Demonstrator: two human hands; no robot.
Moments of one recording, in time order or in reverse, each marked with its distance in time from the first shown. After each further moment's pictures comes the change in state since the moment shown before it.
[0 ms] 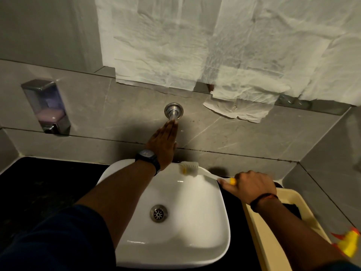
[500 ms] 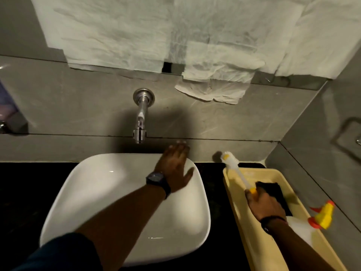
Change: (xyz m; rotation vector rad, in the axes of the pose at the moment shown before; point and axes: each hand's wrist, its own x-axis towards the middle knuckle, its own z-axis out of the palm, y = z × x) left_hand -0.030 0.116 0.066 -0.148 -0.160 0.047; right_hand -0.076 0.090 0.118 0.516 -0.176 0.565
